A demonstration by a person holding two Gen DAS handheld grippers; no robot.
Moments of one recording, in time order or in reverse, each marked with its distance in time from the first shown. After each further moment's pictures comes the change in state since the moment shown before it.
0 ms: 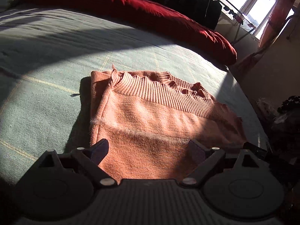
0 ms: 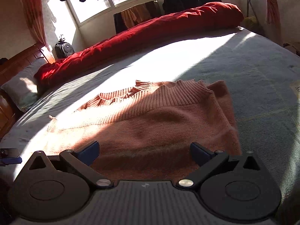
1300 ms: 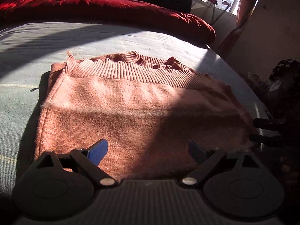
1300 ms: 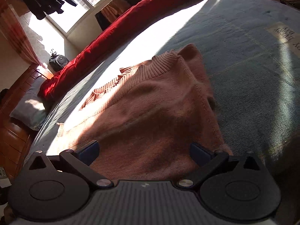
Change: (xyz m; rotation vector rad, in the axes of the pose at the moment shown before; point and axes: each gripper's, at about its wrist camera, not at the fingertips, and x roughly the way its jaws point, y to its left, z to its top) left arm 0.048 -0.048 -0.047 0.195 -0.004 -0.011; right arm -0.014 -0.060 -0.029 0.265 0.094 0.085
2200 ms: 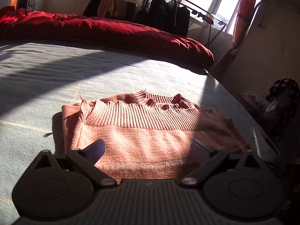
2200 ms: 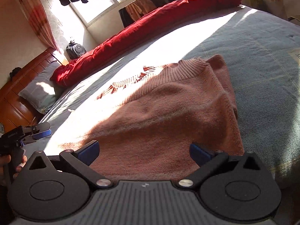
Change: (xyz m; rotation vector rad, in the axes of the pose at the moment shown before) left arm -0.017 0.049 0.066 -0.032 -0.135 -0.059; right arm -0.004 0.032 -0.005 -0.182 -0.019 0.043
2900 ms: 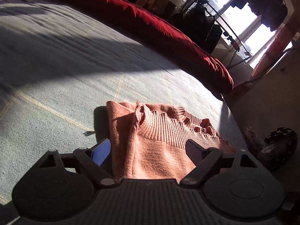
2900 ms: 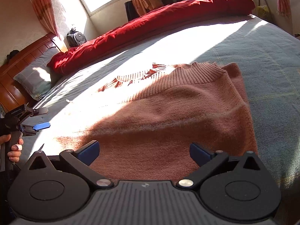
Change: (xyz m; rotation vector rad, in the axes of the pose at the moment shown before) left arm 0.005 0.113 0.010 -0.353 0.027 -0.043; right arm 0.017 0.035 0.008 -0.094 0.033 -0.050
